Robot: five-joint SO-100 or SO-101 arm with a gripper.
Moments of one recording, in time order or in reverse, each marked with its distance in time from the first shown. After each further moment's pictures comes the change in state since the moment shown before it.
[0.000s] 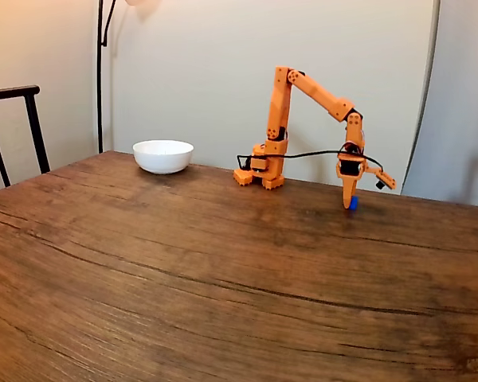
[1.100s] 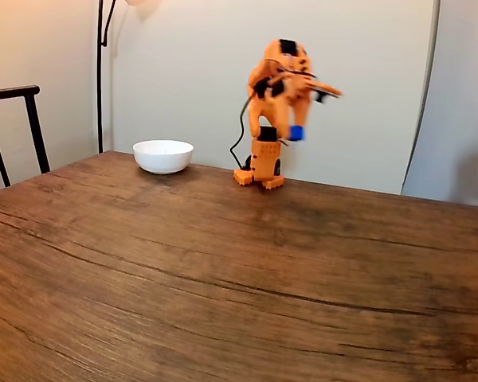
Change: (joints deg) arm 57.0 51.0 -6.7 32.5 27.2
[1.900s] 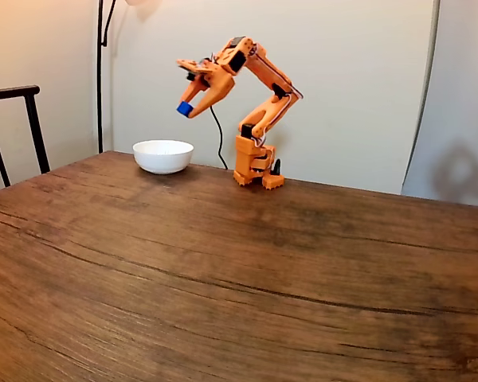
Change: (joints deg) arm 64.2 1.4 0.0 -5.7 7.6
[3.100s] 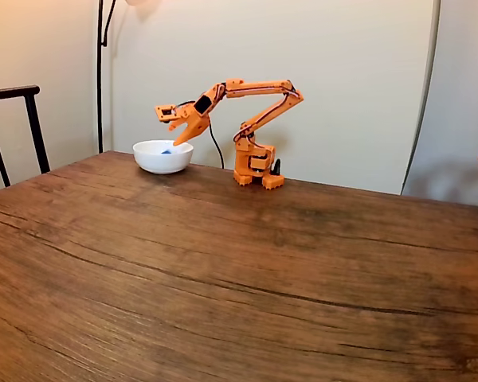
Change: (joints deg) arm 42.5 -0.2 38.8 -39.1 17.9
